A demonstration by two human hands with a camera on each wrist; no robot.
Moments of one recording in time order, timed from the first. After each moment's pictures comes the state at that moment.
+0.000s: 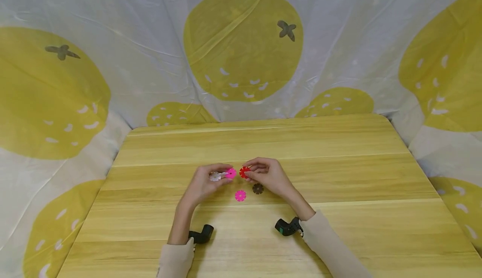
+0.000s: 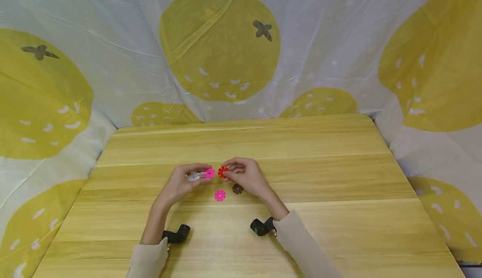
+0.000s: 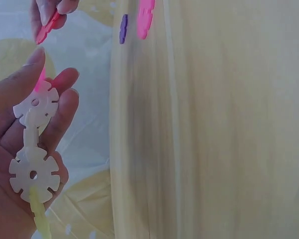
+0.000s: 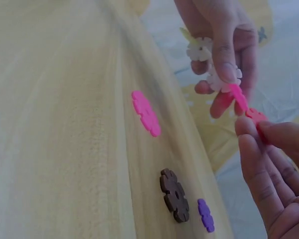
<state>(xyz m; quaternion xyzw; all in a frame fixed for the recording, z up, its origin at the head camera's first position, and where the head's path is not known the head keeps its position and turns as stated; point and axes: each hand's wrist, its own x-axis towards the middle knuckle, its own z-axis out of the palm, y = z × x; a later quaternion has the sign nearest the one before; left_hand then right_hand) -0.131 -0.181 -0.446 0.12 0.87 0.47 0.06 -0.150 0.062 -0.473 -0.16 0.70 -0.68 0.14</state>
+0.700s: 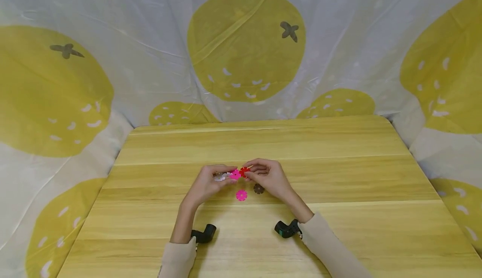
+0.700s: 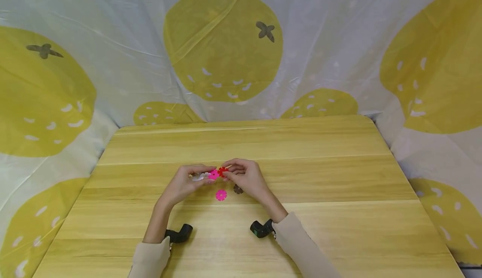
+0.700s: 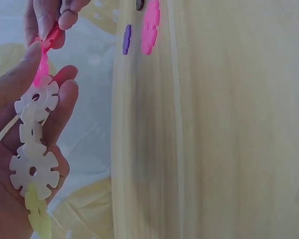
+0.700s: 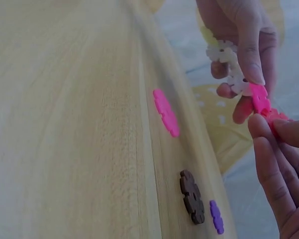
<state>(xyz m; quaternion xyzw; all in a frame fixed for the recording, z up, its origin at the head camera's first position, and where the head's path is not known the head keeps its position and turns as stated) -0.129 -0.178 -0.444 0.14 0.85 0.49 0.08 -0.142 0.056 -0.471 -0.17 0.72 -0.67 0.08</state>
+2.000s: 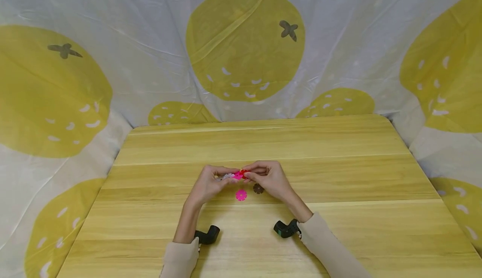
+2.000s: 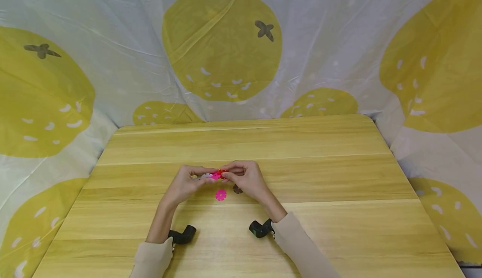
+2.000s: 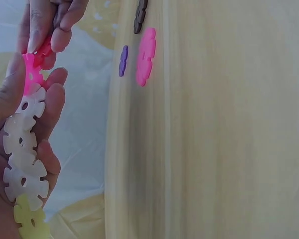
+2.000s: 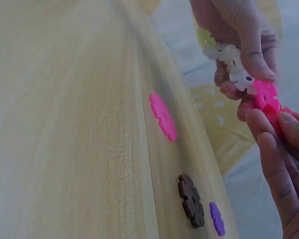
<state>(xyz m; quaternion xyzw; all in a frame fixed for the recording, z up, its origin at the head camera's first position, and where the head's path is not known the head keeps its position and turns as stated) -0.130 -0.171 -0.447 0.14 0.81 0.56 0.10 -0.142 0.056 -0.473 -0.18 0.69 -0.70 0.09</state>
